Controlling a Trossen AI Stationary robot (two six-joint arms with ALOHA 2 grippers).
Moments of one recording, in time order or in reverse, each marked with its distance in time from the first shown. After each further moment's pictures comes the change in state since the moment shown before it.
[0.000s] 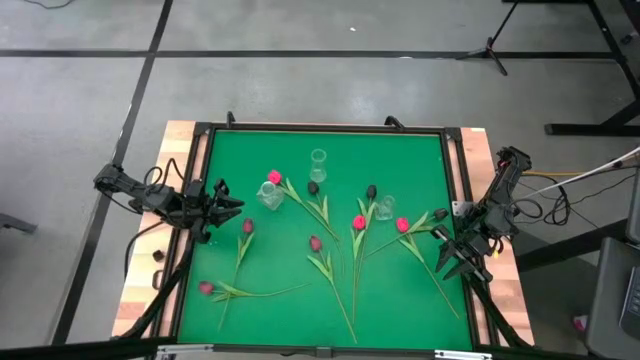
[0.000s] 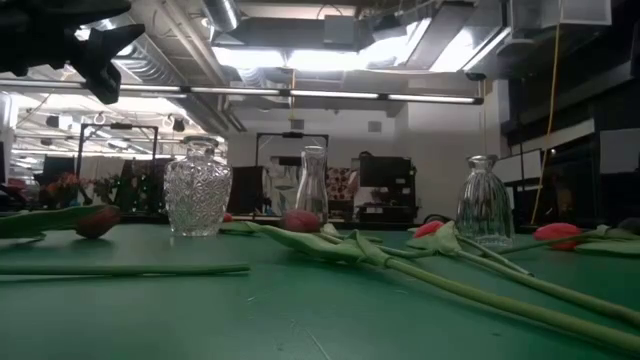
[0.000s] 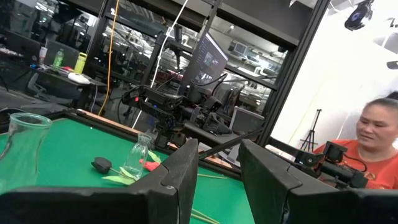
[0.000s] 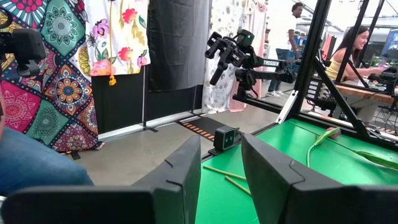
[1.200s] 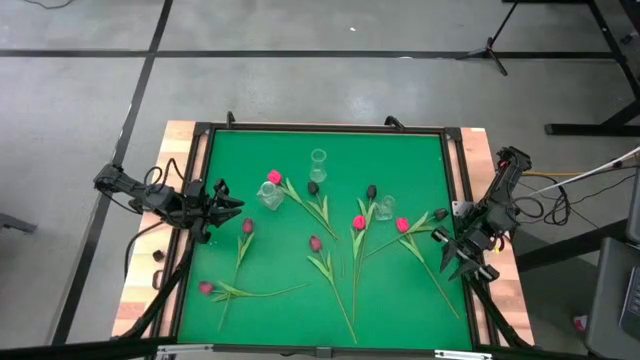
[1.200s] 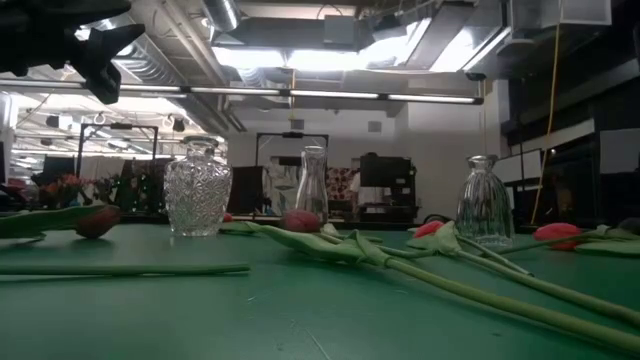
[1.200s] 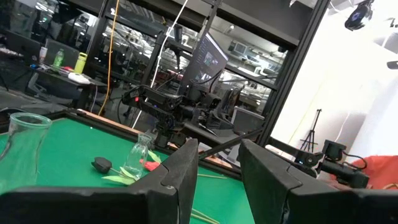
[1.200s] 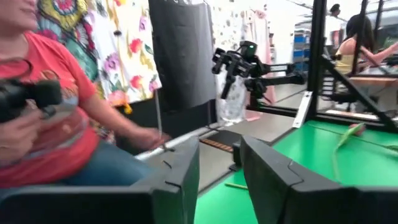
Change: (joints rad) left arm 0.000 0.000 0.000 0.000 0.000 0.000; right arm 0.000 0.000 0.000 0.067 -0.044 0.186
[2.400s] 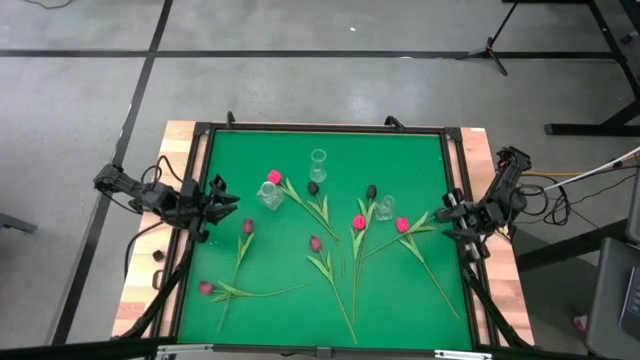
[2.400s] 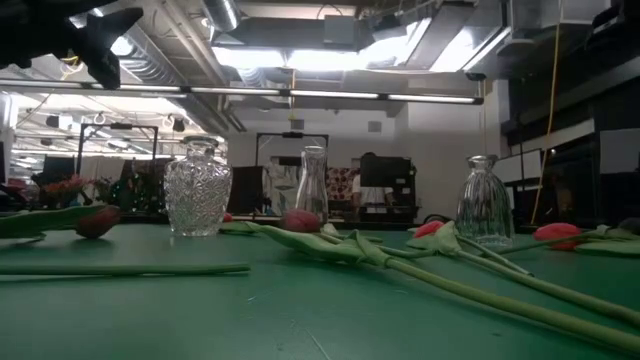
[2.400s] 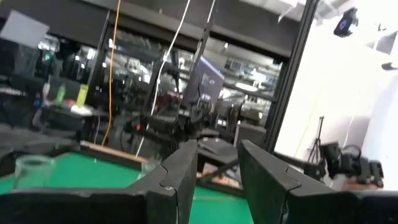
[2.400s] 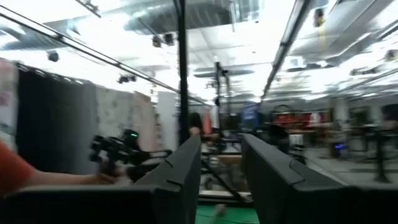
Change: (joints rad) left arm 0.001 0.000 0.000 0.106 -0.003 0.140; right arm 0.000 0.000 0.000 0.461 0.495 -0.397
